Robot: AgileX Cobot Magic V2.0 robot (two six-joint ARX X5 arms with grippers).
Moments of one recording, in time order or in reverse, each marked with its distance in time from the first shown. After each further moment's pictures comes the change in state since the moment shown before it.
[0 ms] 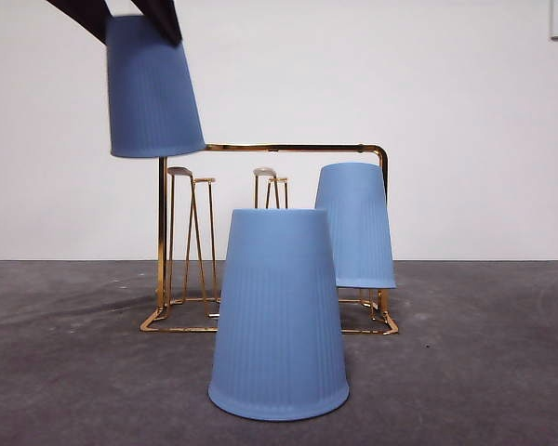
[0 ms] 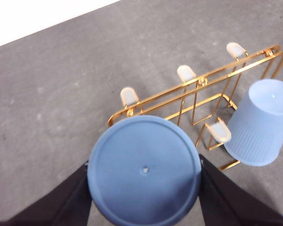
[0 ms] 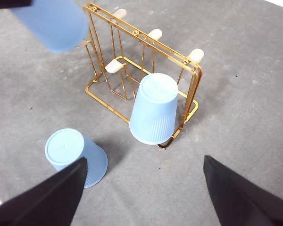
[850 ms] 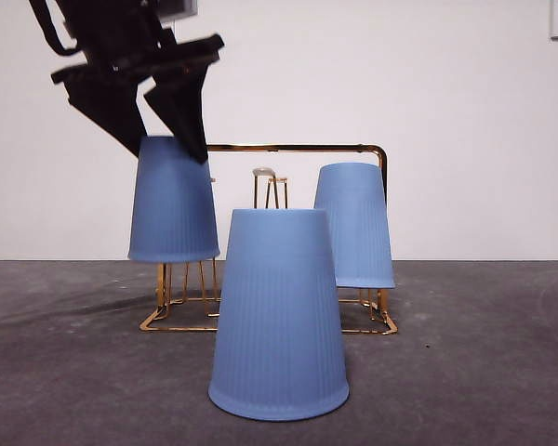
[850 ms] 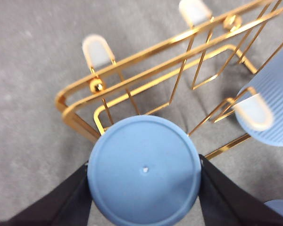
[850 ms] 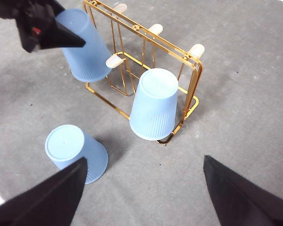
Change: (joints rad) left arm 0.087 0.260 0.000 0.047 0.148 0.027; right arm 0.000 0.000 0.000 -0.013 0.000 0.003
